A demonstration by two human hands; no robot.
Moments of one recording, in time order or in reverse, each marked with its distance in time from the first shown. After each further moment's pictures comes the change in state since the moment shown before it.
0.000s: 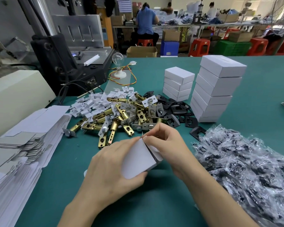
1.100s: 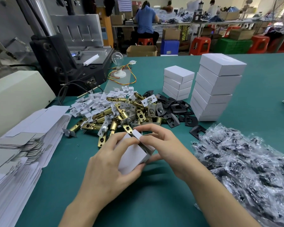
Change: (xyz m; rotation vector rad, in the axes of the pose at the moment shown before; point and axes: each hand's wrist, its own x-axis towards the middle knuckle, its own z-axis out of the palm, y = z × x) left_hand 0.000 -0.014 0.014 -0.043 0.162 0.071; right_hand -0.008 -0.014 -0.003 0.104 -0.228 0.090
